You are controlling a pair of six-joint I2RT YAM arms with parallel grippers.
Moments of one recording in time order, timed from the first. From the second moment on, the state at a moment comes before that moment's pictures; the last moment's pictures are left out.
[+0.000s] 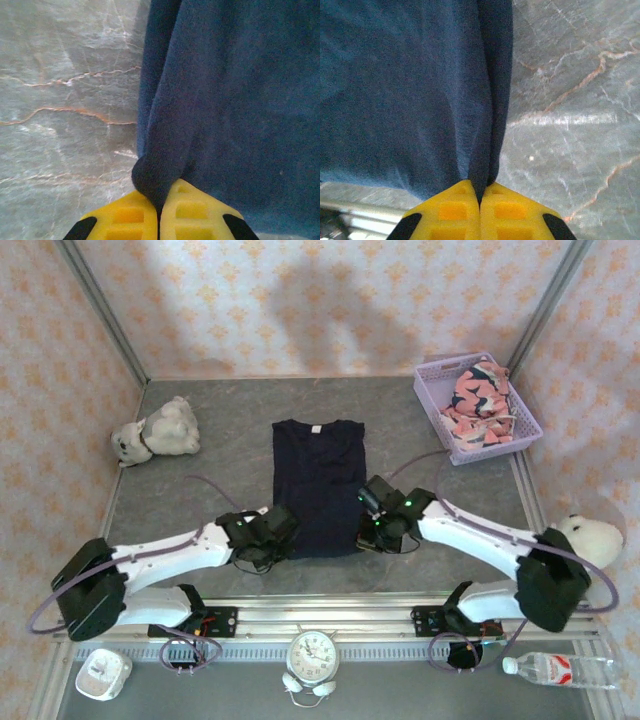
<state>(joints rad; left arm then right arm) -0.88 1.21 0.69 -0.70 -0.09 -1.38 0.79 1.27 0.83 -0.80 -0.19 1.04</state>
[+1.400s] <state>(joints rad) -0.26 2.07 1.83 -0.91 0.11 -0.89 0.40 2.14 1.97 -0.81 -0.14 0.88</state>
